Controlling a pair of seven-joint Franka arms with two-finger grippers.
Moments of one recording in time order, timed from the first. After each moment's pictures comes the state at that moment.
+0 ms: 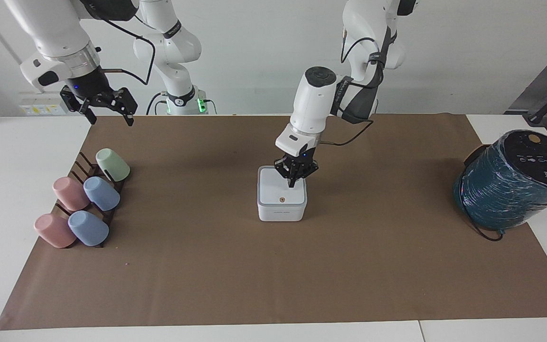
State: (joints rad) left arm -0.60 0.22 -0.01 -1.78 -0.02 2.22 -0.63; right arm 0.04 -0.06 -0.06 -1.62 -0.01 1.54 0.06
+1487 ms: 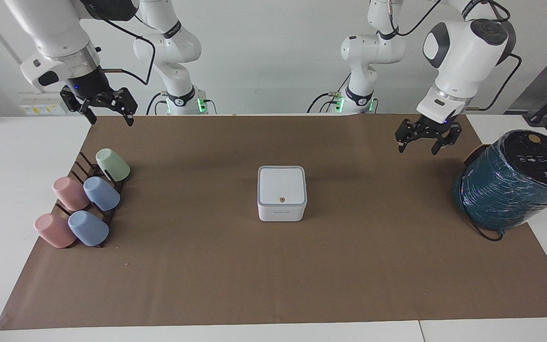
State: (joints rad) left arm -0.07 -0.10 0.00 -1.90 -0.02 1.88 0.06; right arm 0.04 -0.06 -0.06 -1.62 -0.01 1.54 0.06
